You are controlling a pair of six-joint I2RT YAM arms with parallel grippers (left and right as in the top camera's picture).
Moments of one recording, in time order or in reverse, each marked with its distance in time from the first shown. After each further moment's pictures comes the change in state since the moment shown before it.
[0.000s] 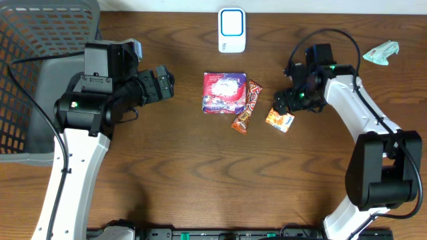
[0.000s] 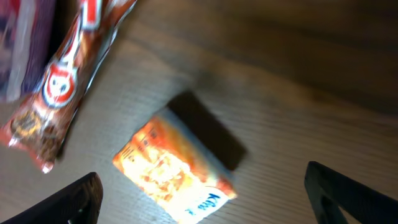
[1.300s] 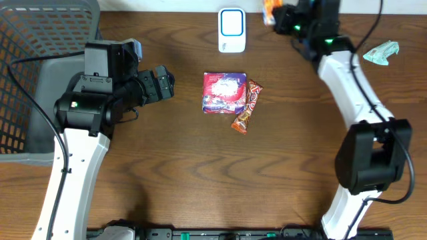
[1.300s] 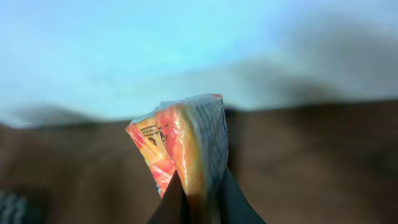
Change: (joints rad) left arm 0.000 0.000 0.000 0.000 0.000 0.000; right arm 0.099 0.135 0.367 0.709 0.028 0.528
